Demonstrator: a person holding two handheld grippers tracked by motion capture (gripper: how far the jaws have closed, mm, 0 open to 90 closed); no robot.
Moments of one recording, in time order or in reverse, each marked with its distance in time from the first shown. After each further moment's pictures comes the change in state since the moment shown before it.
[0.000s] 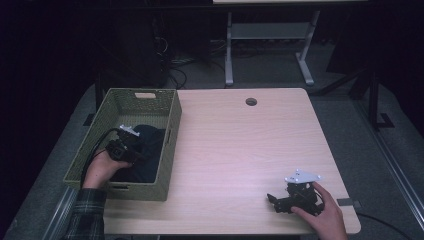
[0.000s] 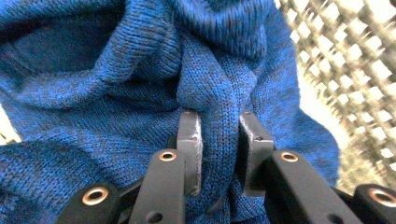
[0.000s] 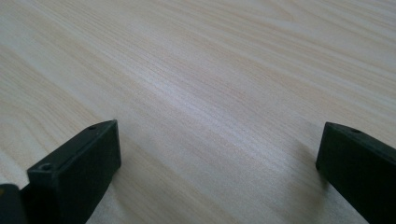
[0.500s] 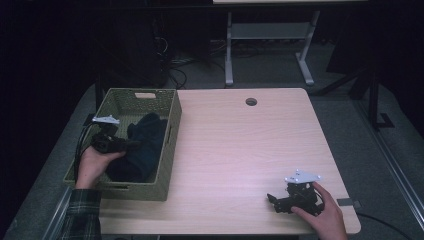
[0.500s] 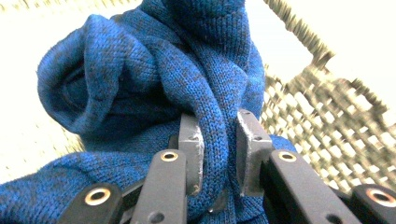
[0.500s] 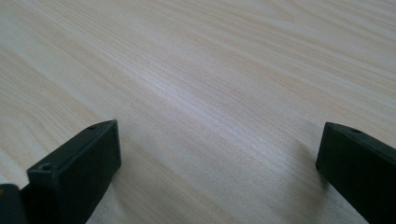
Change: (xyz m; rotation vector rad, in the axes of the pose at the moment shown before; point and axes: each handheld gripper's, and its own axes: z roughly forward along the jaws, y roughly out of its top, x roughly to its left) left arm 0.012 -0.006 -0.045 -0.326 -0.037 -0.080; right arm 0.000 0.000 0.000 0.000 0.000 -0.001
